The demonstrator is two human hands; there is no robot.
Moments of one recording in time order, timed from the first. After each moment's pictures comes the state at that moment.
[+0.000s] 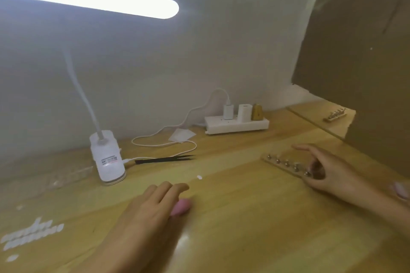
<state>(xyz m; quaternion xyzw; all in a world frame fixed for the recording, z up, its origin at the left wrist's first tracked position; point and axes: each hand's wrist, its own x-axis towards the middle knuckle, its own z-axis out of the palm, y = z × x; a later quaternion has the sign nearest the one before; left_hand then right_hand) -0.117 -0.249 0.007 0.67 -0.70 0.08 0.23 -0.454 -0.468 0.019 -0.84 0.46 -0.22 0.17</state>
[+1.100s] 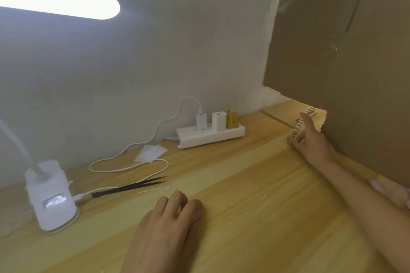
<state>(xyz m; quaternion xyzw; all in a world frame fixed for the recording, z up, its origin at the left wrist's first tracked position) -0.160 -0.316 -0.001 0.62 -0.73 0.17 0.25 -0.460 -0.579 0.009 -0.69 0.62 -0.35 0.12</state>
